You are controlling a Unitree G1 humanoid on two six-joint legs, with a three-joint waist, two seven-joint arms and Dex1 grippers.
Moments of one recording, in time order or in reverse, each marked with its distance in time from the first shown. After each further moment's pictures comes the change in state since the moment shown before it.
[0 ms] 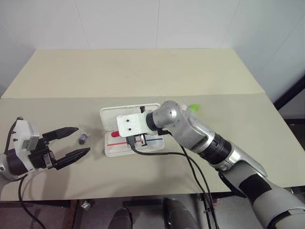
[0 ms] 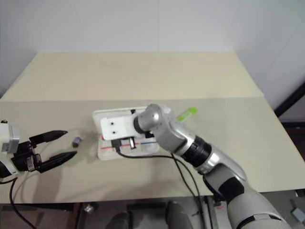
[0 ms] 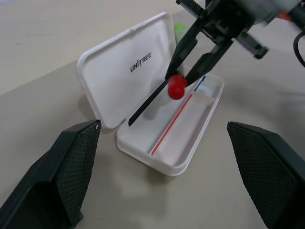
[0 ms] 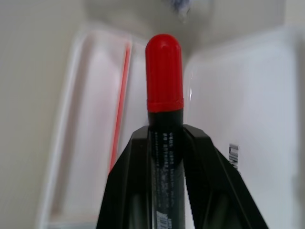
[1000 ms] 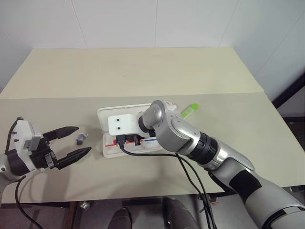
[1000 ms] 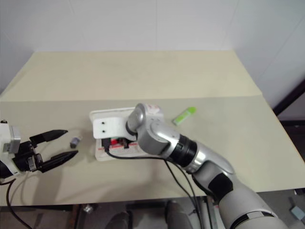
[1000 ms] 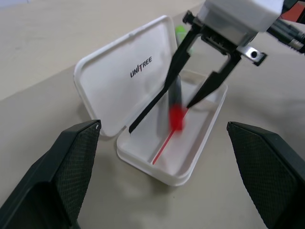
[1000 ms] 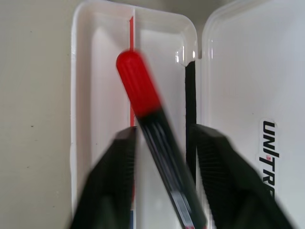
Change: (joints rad) left arm -0.013 -0.012 -0.004 -0.032 -0.002 0.000 0.033; right arm -0.075 0.123 0.037 -0.021 -0.057 0.397 0.095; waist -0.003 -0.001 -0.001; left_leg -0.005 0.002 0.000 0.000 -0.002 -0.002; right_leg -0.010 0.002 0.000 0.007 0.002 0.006
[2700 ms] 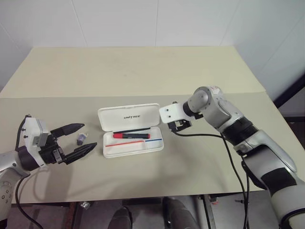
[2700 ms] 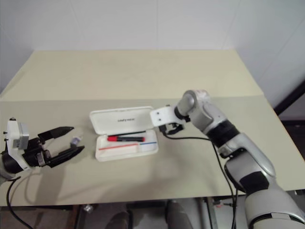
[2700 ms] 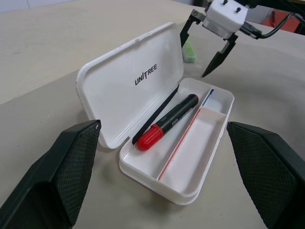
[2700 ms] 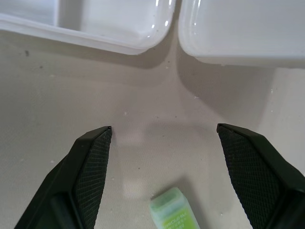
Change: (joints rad) left arm -0.065 -0.040 -0.072 0.033 0.017 -0.018 0.026; right arm 0.004 -0.313 -0.186 0.490 0.033 -0.708 0.080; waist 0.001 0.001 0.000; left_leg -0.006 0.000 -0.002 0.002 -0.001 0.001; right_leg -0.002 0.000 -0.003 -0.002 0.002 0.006
